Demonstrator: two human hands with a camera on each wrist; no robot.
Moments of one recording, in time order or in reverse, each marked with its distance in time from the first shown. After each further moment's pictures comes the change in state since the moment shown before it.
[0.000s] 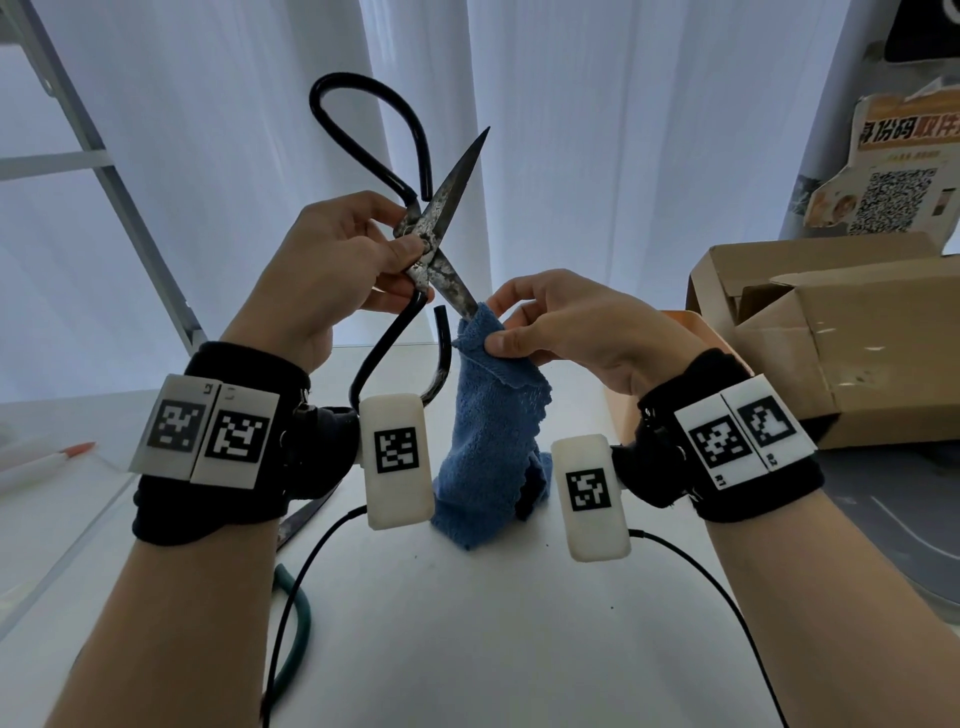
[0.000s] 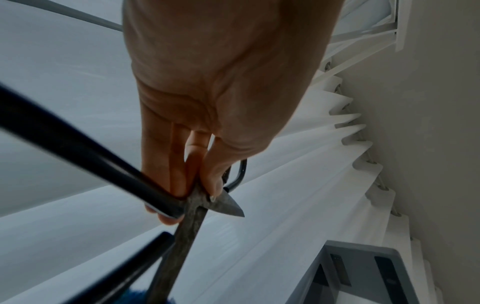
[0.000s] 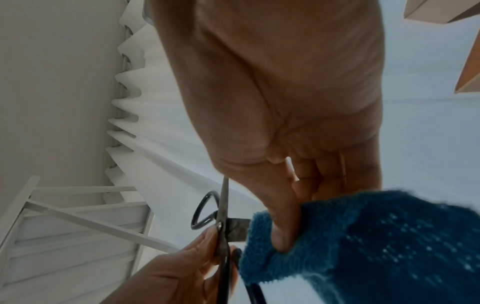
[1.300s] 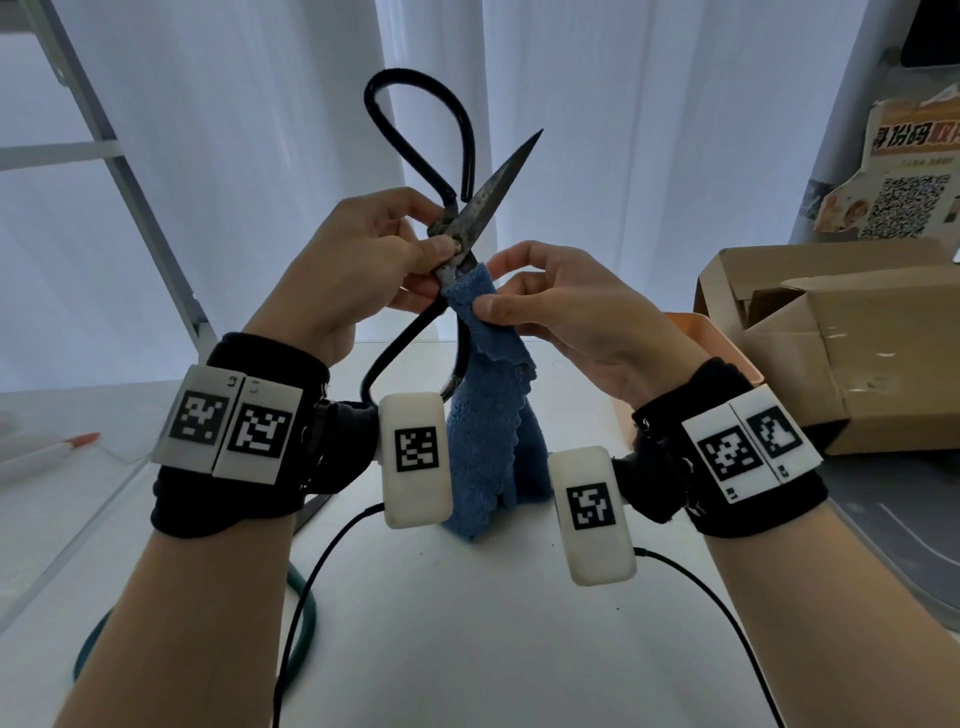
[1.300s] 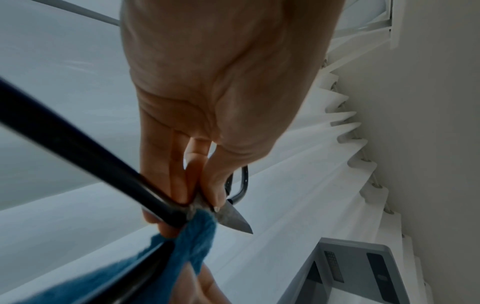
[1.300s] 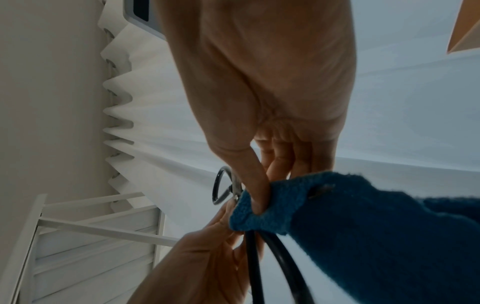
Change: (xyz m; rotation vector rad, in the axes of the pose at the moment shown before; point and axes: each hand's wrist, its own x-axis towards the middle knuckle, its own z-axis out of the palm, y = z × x) left_hand 0.000 0.000 0.004 0.054 -0.076 0.052; right_hand 0.000 -0.009 0.013 0.274 0.103 -0.145
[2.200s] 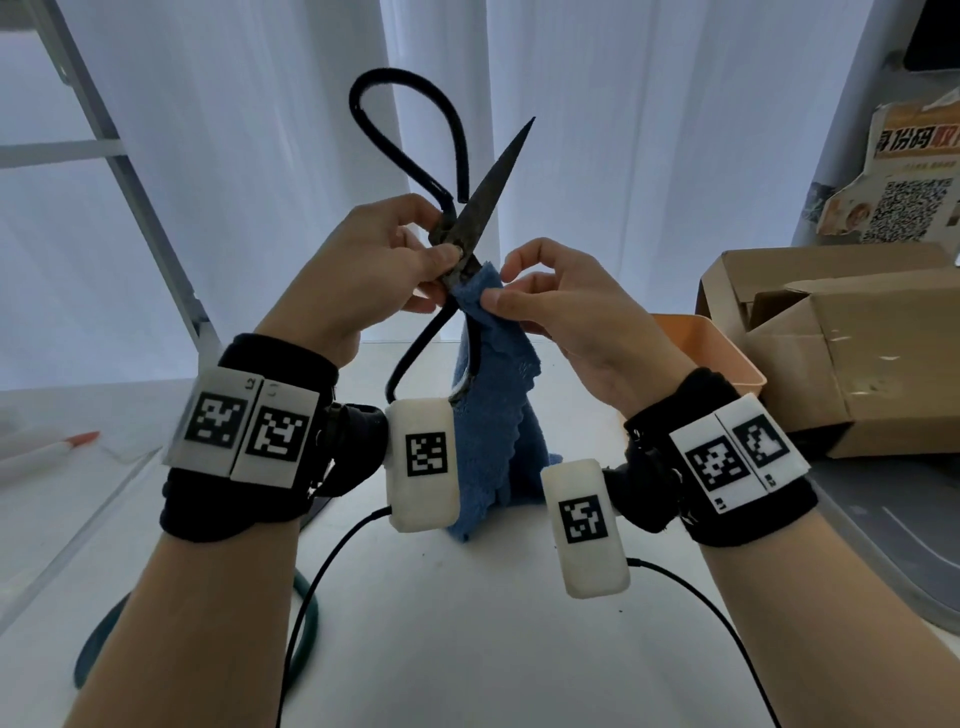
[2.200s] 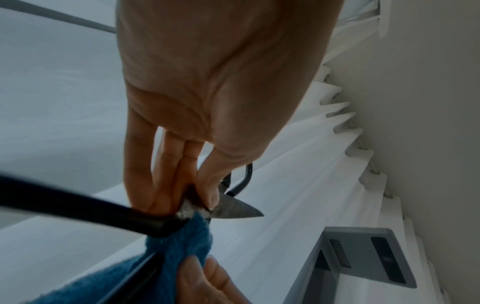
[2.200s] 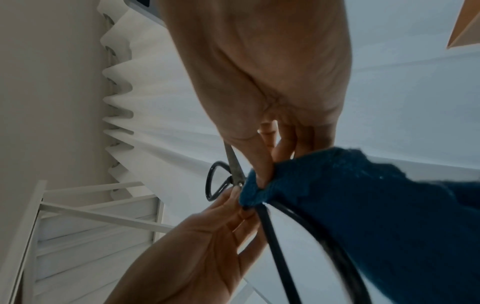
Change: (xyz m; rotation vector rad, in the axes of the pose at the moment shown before) left_hand 0.002 -0.005 0.001 0.087 -0.004 0.000; right_hand 0.002 0.007 0.003 -0.015 0.124 -0.025
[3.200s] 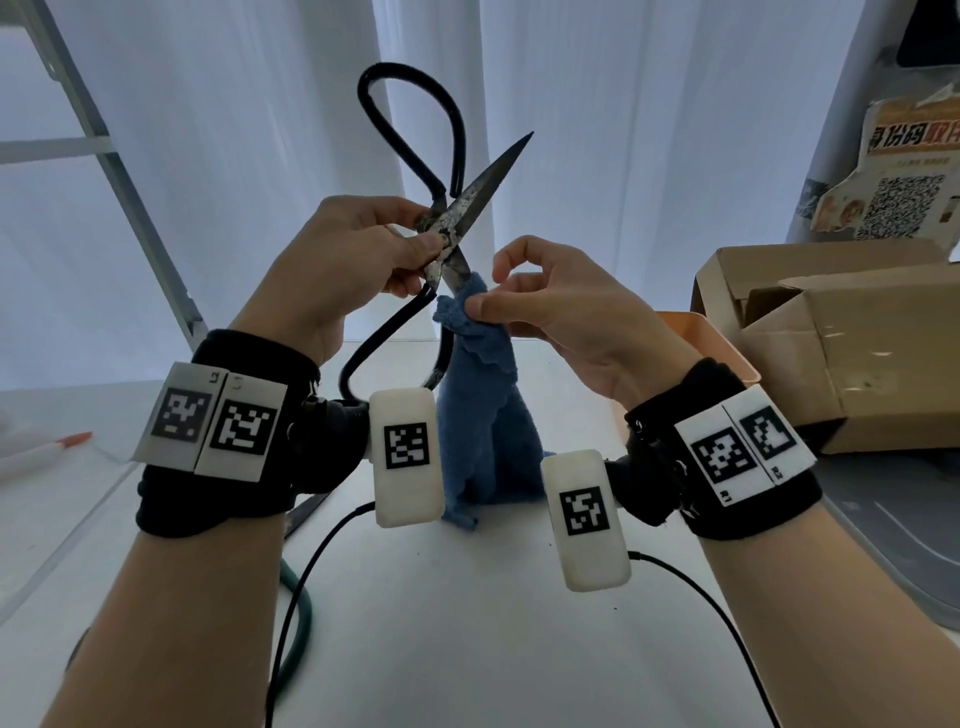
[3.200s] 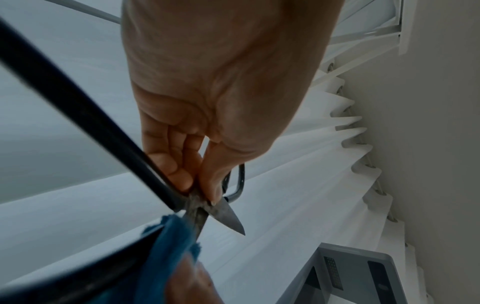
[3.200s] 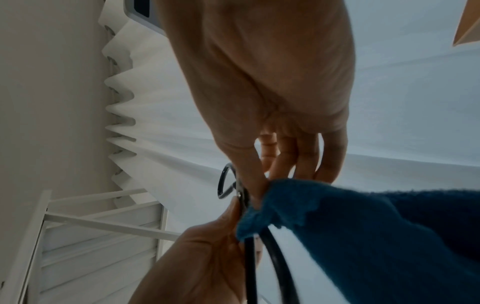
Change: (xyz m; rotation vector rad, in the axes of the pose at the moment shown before) left_hand 0.000 0.001 -0.007 -0.100 0.030 -0.062; right_hand -0.002 -0.006 0.000 -0.010 -0.082 0.009
